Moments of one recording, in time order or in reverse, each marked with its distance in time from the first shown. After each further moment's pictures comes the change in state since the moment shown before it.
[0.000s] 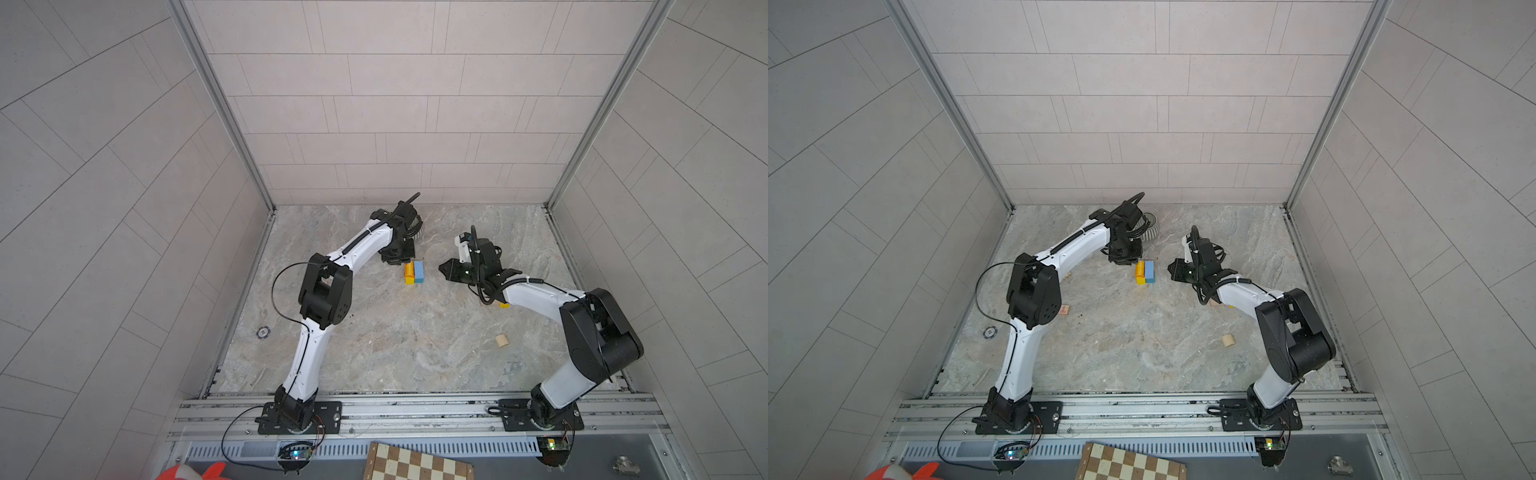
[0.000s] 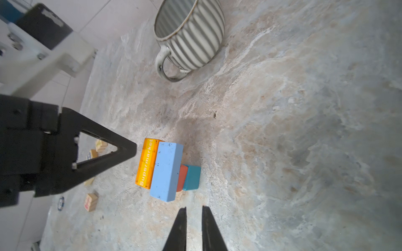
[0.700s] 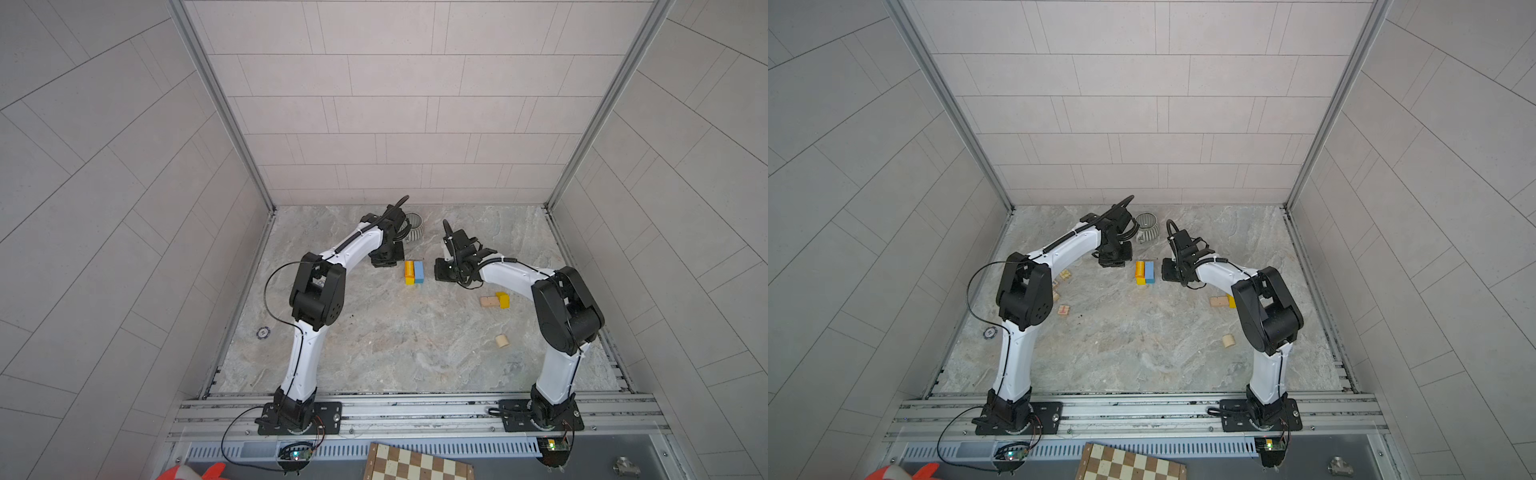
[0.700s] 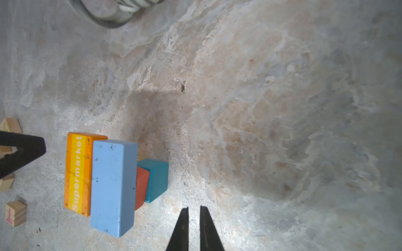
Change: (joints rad) left arm 0.035 -0.035 -0.113 0.080 -0.039 0.008; right arm 0.070 0.242 0.339 -0.428 0.143 -0.053
